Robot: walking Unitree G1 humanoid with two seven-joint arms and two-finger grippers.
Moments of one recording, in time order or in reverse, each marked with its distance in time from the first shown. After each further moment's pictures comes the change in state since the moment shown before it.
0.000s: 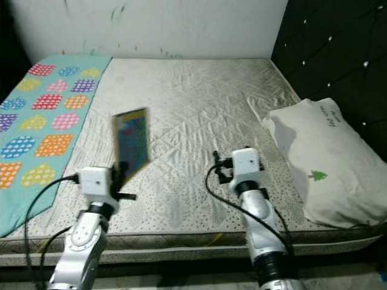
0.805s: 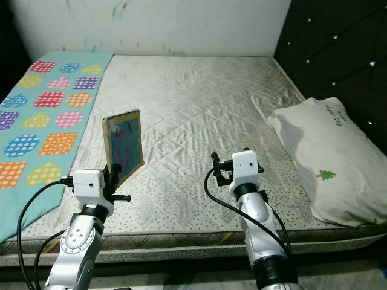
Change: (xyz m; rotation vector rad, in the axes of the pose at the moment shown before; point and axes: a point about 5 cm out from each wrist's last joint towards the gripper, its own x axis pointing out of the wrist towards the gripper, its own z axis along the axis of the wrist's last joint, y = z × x) left arm -0.005 0.007 -0.007 -0.014 0.017 0.056; right arm -0.002 0.002 0.001 0.007 -0.012 0.011
